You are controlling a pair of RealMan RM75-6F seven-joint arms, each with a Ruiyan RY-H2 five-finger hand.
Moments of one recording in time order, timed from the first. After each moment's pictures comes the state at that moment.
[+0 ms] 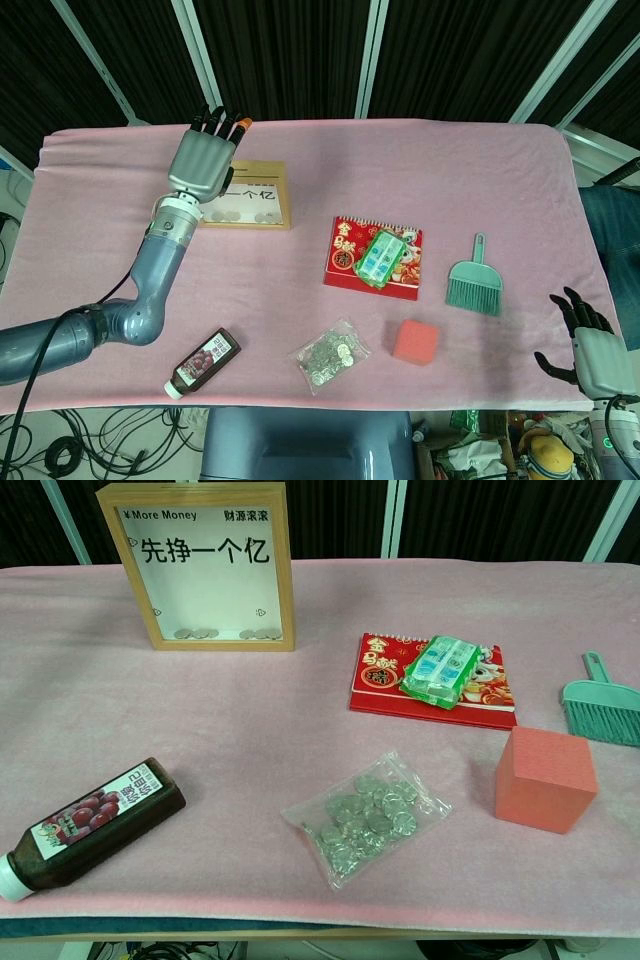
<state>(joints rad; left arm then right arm) -1.17 -1.27 -0.28 -1.51 0.60 1.01 0.76 0.09 -1.10 0.09 -1.72 -1.32 1.37 -0.06</state>
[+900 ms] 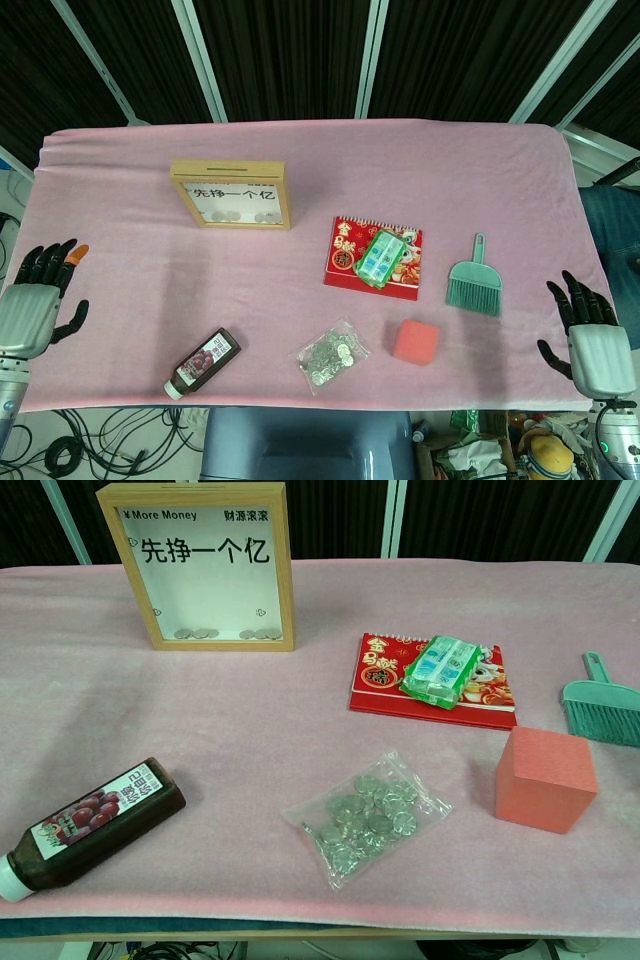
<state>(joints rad) -0.37 -1.04 0.13 -1.78 1.34 1.54 0.16 0.08 -1.17 0.09 -1.59 -1.52 1.56 -0.18</state>
